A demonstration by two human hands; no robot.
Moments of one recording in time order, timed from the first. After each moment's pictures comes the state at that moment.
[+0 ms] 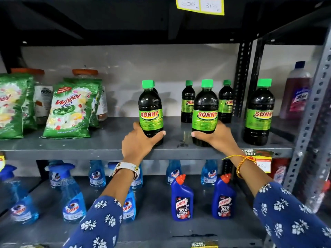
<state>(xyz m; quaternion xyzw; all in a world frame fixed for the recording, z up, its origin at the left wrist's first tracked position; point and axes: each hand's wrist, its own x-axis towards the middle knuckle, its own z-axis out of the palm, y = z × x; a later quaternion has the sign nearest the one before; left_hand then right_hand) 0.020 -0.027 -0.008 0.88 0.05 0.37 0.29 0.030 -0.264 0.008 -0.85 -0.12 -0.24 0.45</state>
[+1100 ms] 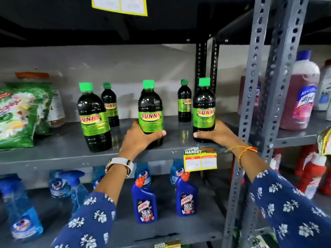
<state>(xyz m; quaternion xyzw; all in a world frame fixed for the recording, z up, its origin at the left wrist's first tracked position) 0.051 -0.157 0.000 0.86 -0.09 0.23 0.45 0.036 -0.427 0.012 -0.83 -0.16 -0.16 0.52</state>
